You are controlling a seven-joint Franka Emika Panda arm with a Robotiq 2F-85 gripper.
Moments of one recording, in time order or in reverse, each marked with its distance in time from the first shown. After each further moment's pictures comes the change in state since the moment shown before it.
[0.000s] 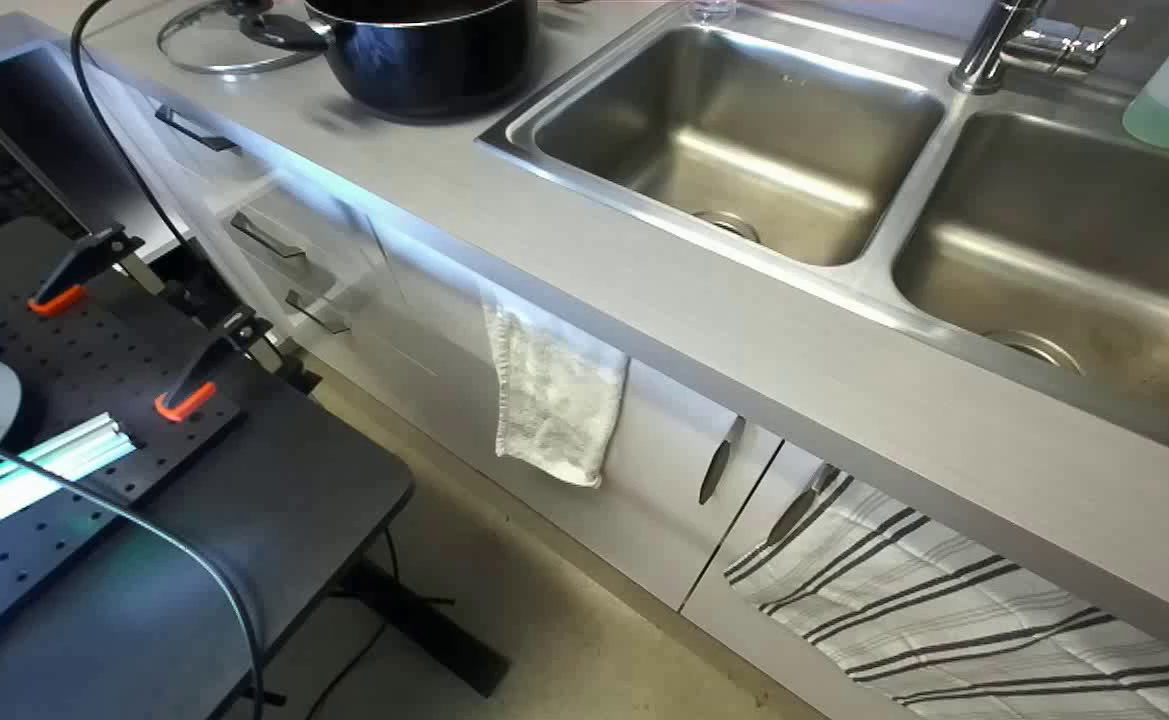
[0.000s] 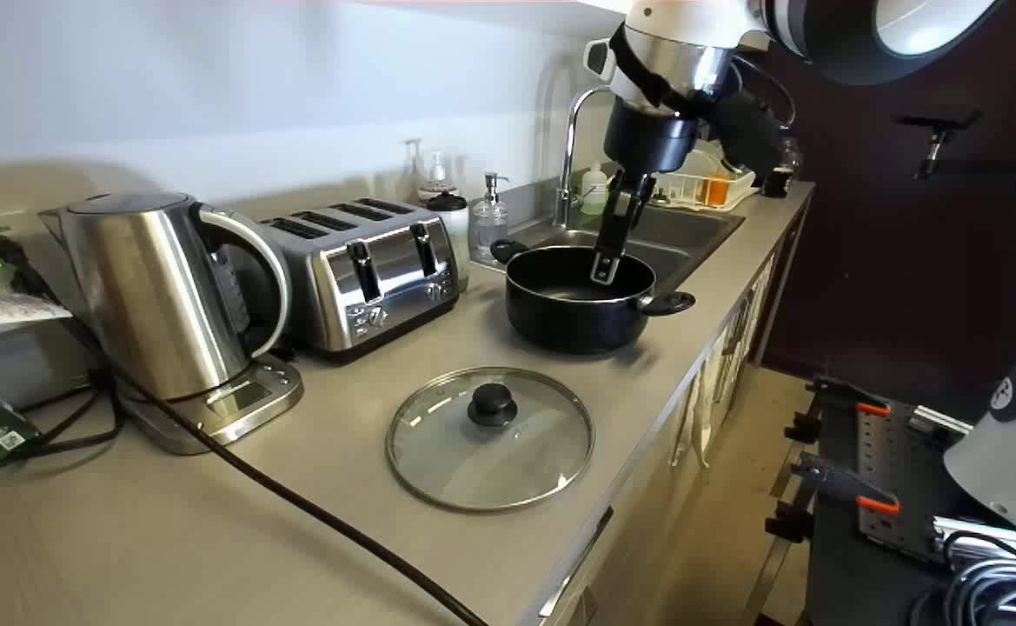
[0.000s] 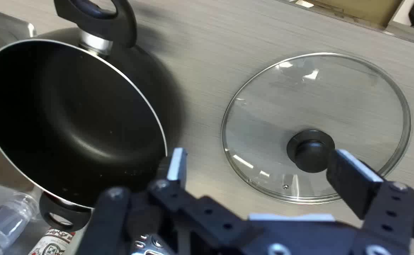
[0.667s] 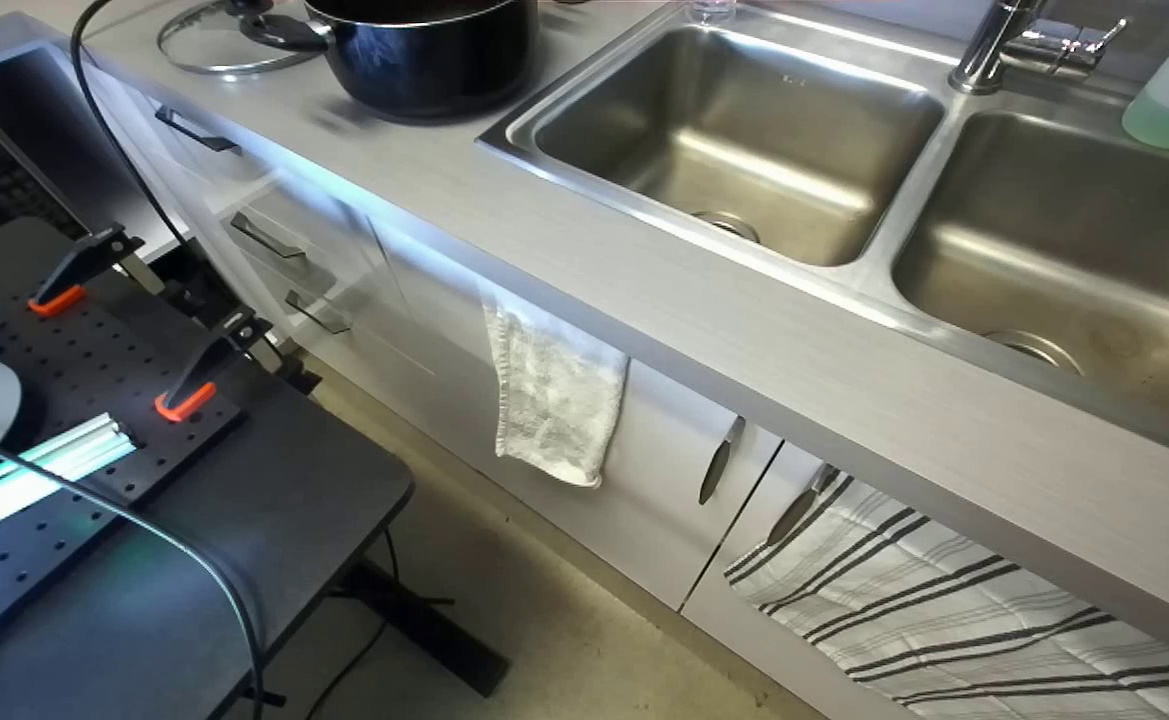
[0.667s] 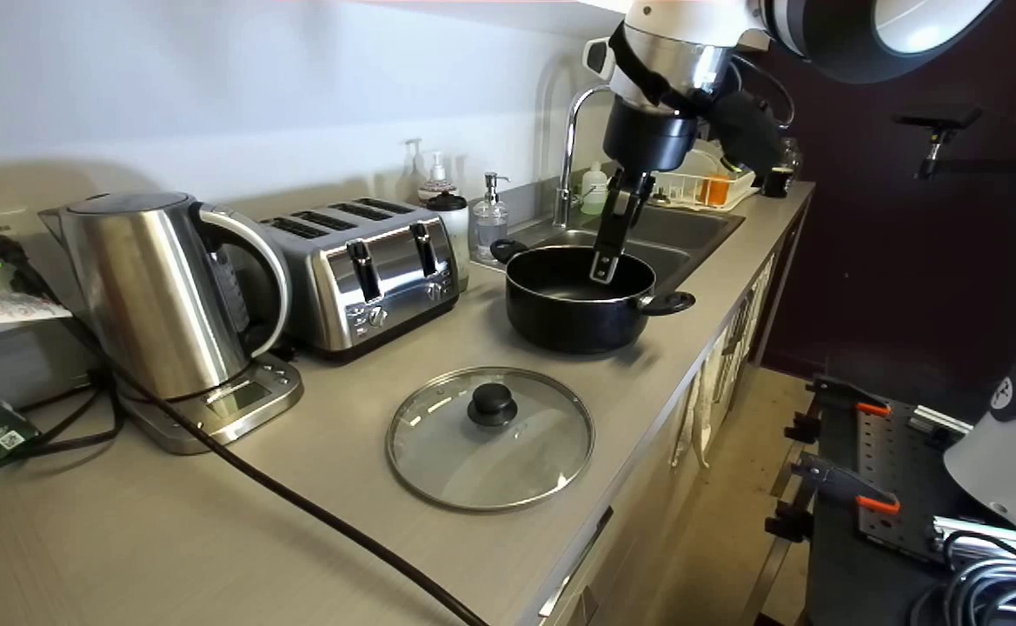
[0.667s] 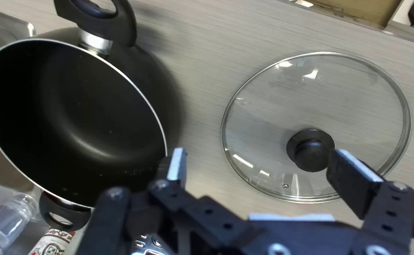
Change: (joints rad) arm 0.008 0.002 -0.009 0.002 -0.001 0.000 0.000
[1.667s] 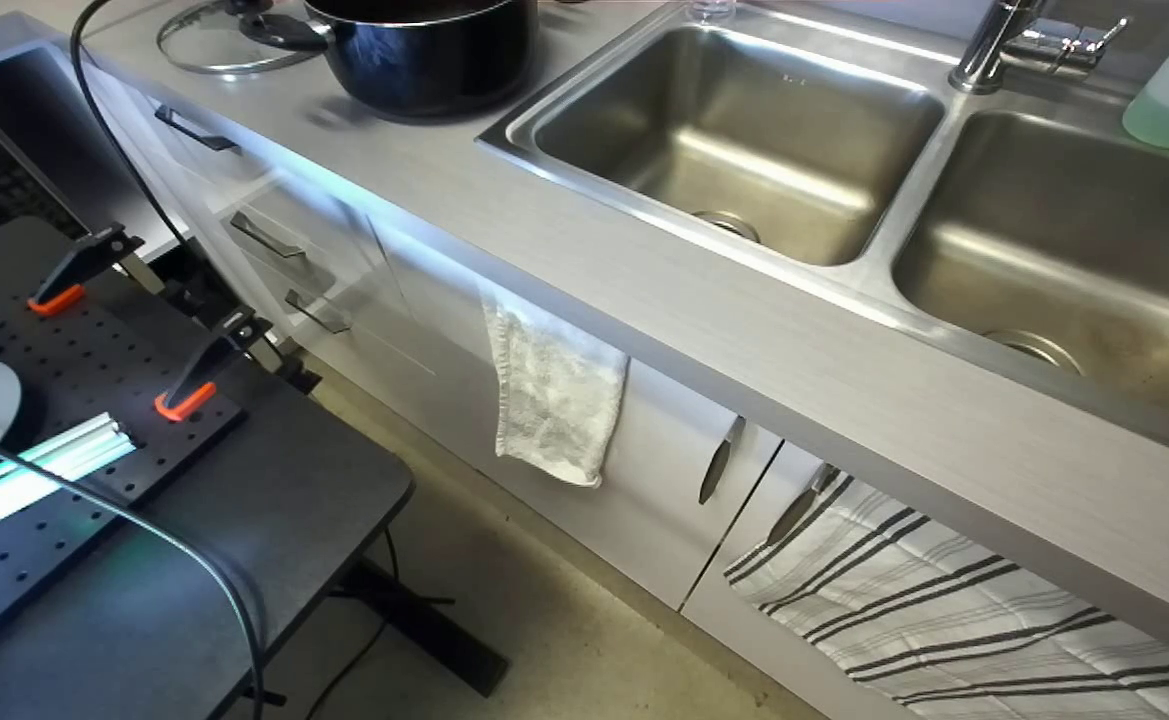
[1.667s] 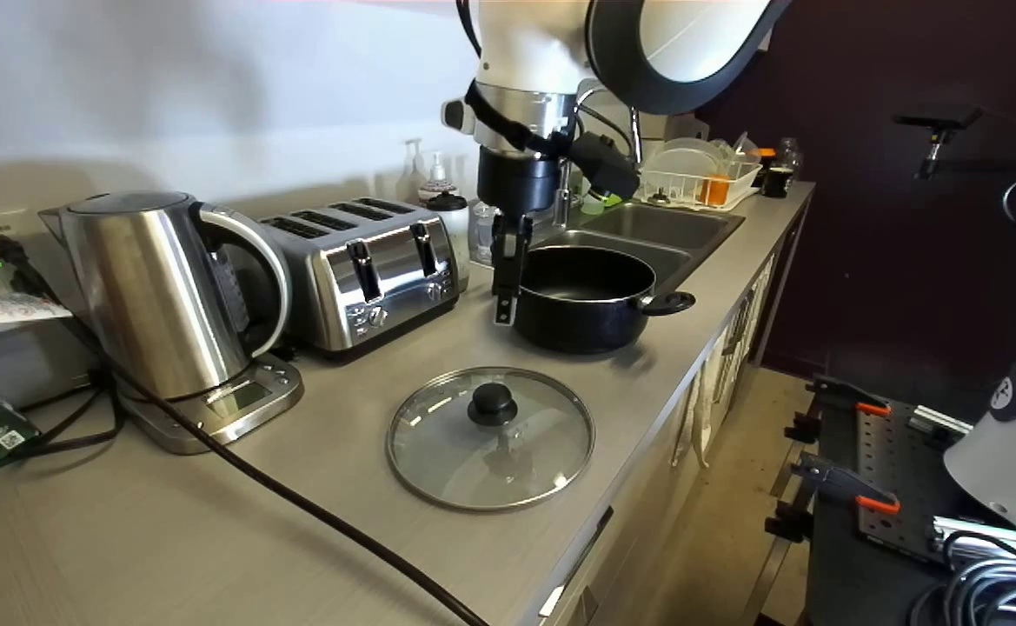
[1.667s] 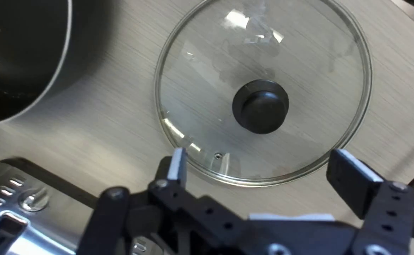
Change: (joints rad) arm 0.098 0.427 -0.074 0.386 0.026 -0.042 -0.325
